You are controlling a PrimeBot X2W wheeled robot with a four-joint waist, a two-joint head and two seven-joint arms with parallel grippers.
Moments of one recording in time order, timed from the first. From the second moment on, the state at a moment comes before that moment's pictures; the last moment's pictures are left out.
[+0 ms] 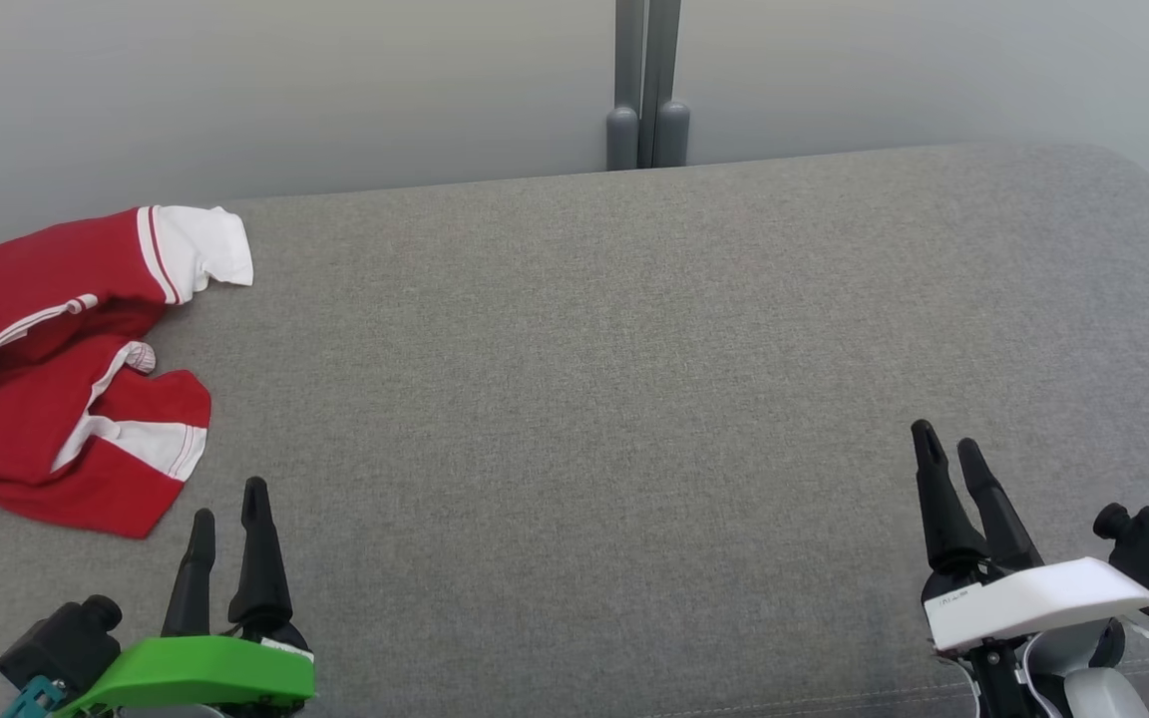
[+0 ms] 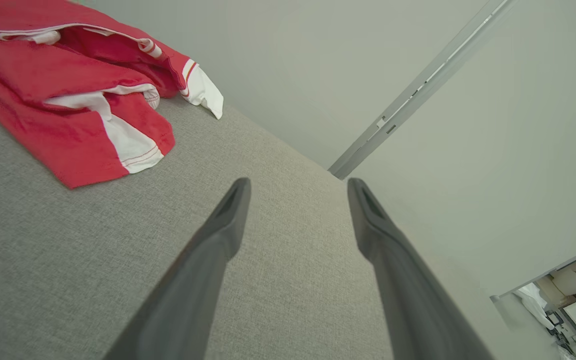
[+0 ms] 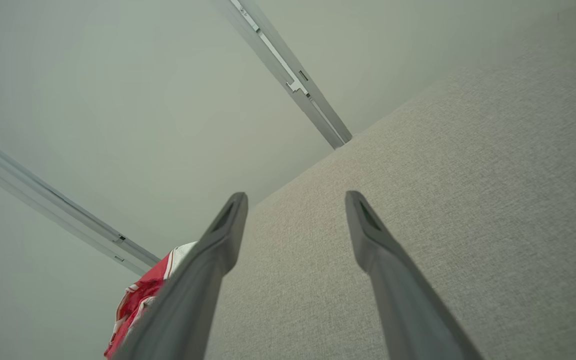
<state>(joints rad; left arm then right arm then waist) 0.05 0.04 -0.01 0.04 -0.77 -0.02 -0.10 0.01 -0.04 0.01 0.02 0.76 0.13 -0.08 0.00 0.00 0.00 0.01</state>
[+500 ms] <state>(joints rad) 0.06 0.04 -0.03 0.05 -0.58 -0.01 -0.14 0.01 -0.04 0.05 0.03 0.56 0.13 -0.13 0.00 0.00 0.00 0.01</state>
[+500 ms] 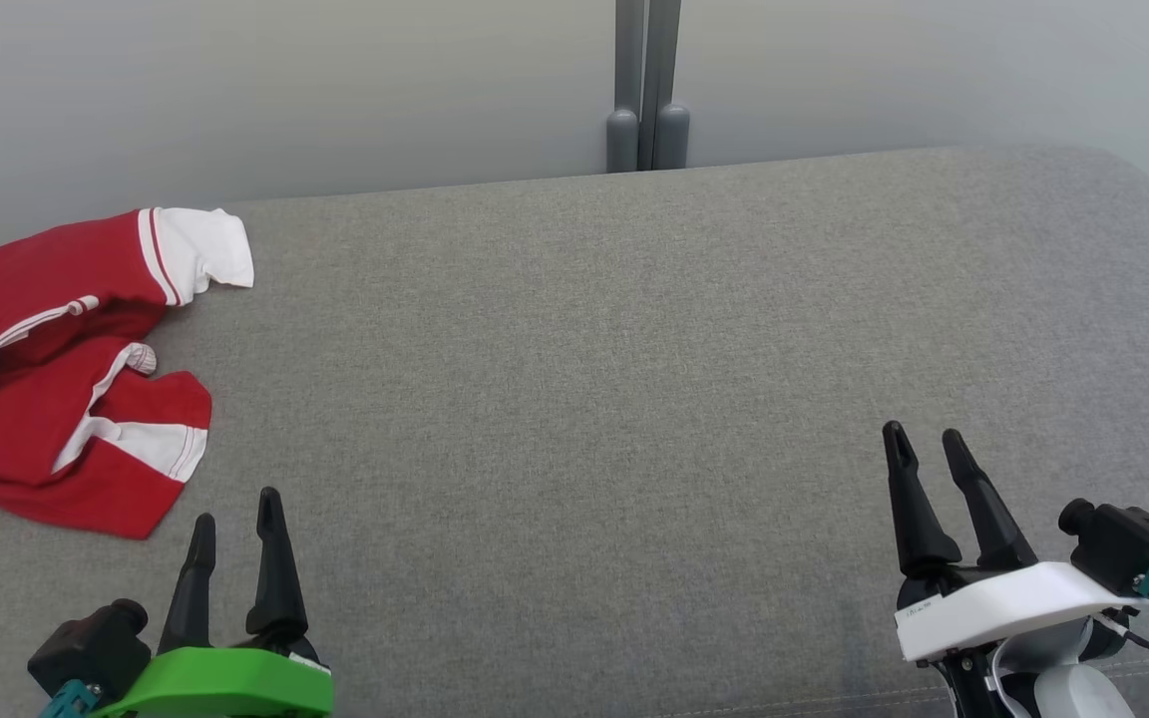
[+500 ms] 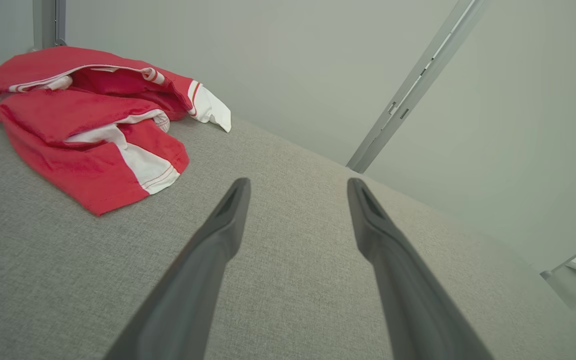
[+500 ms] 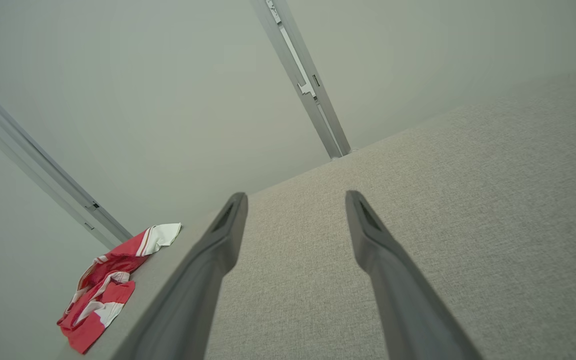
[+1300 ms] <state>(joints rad) 0.08 0.05 -0.04 0.07 -0.37 0.00 -0.20 0.00 -0.05 0.09 0.04 0.31 0.13 -0.19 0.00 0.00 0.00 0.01</state>
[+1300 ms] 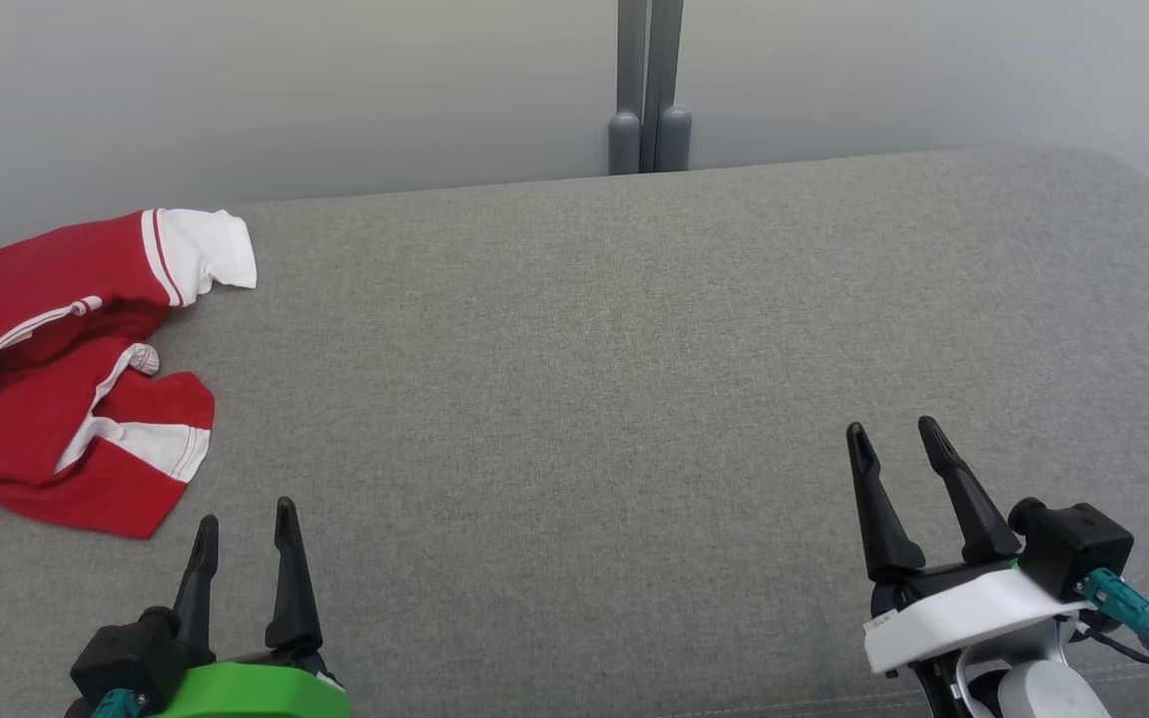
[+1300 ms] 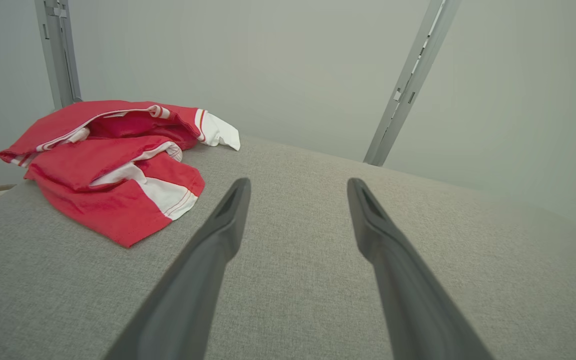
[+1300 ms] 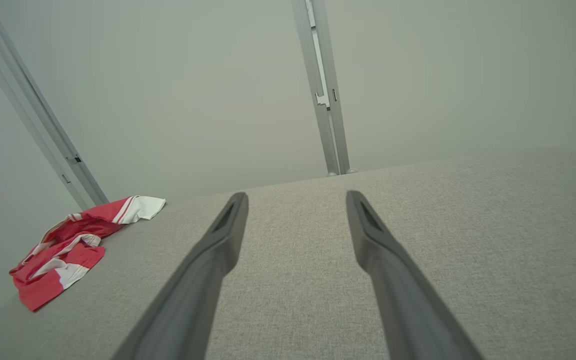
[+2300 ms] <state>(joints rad) 0.10 0.05 -0.07 0.08 -0.20 0.01 -0.26 -0.01 -0.05 0.11 0.07 0.10 0.13 -0.25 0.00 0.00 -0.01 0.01</state>
